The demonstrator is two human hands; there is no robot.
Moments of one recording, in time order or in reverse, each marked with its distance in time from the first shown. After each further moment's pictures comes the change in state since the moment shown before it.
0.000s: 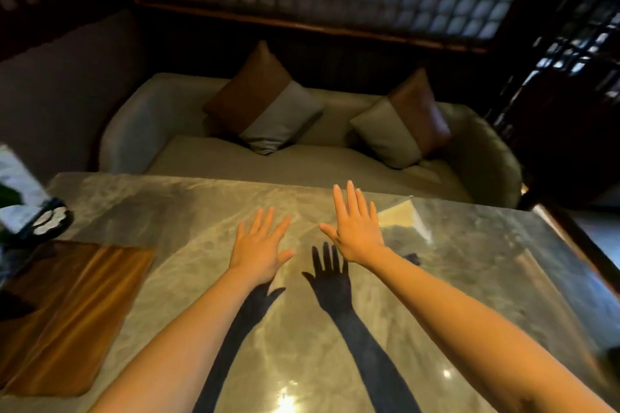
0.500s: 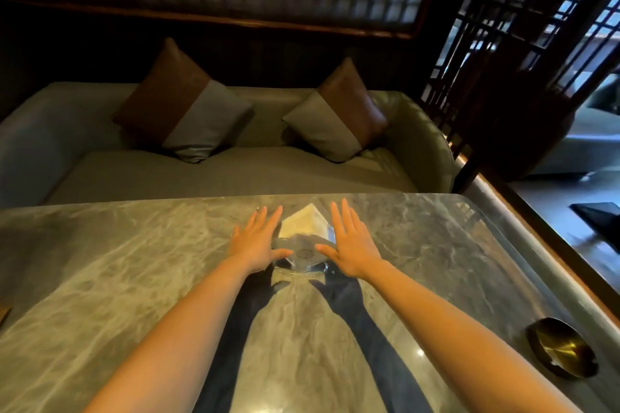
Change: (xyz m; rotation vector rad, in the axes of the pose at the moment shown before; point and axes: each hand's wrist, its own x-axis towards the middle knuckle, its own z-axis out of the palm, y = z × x) left_hand 0.111 0.163 0.034 -0.120 -0.102 0.086; right_hand -0.009 0.196 0.024 0.111 -0.071 0.098
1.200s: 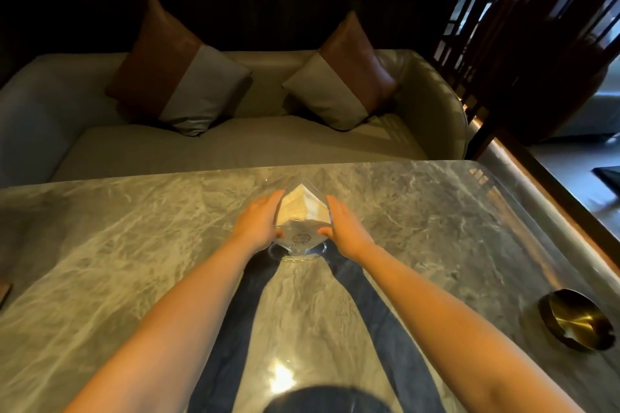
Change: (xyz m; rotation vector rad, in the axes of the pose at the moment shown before) left_hand 0.011 0.011 0.022 -0.121 0.094 -0.008; right_hand 0.013 0.007 0.031 0.417 -0.062 0.058
